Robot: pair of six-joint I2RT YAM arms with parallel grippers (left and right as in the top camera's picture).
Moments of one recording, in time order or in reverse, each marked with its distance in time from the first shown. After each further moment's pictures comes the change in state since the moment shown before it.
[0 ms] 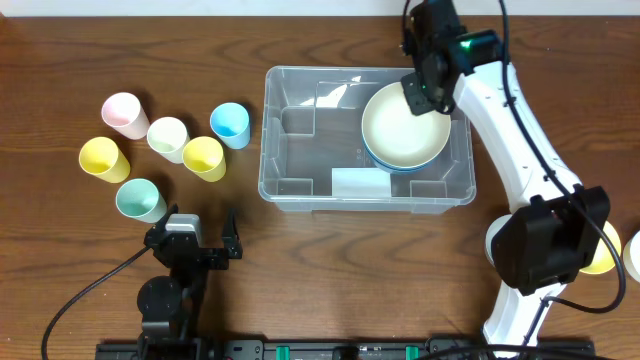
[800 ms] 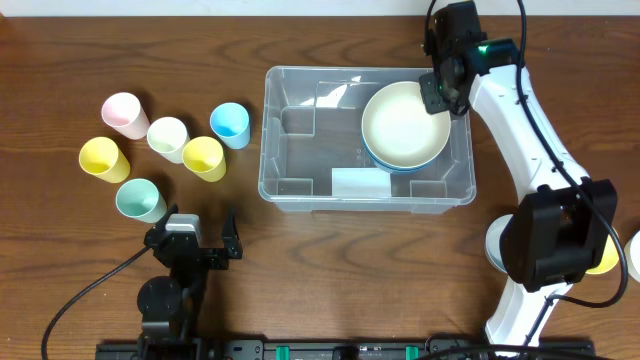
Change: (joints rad) left arm 0.000 0.000 0.000 0.000 0.000 0.000; right arm -0.076 0.000 -0.121 0.141 -0.002 0.000
